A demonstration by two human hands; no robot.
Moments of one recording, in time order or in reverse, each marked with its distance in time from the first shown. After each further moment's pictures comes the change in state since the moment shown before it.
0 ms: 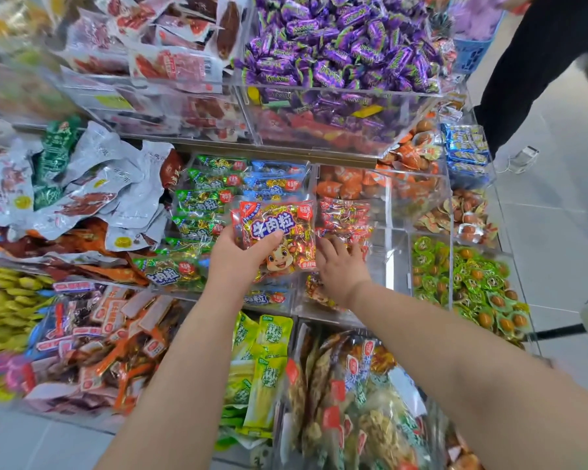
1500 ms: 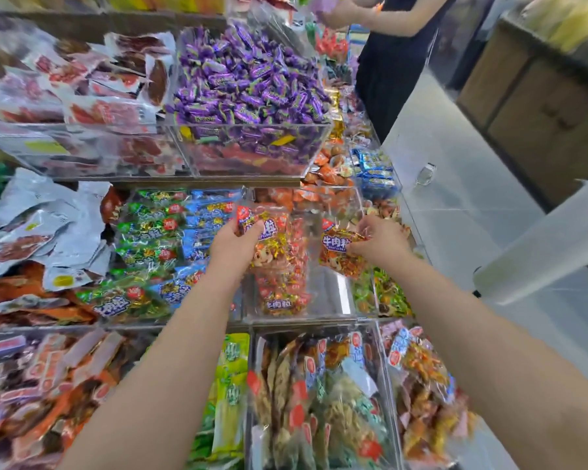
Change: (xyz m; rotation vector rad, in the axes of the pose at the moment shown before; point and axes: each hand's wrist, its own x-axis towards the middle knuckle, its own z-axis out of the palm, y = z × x) left_hand 0.006 0.022 0.065 0.233 -0.169 0.070; right_hand -0.120 0.117 -0.069 0.905 0.352 0.706
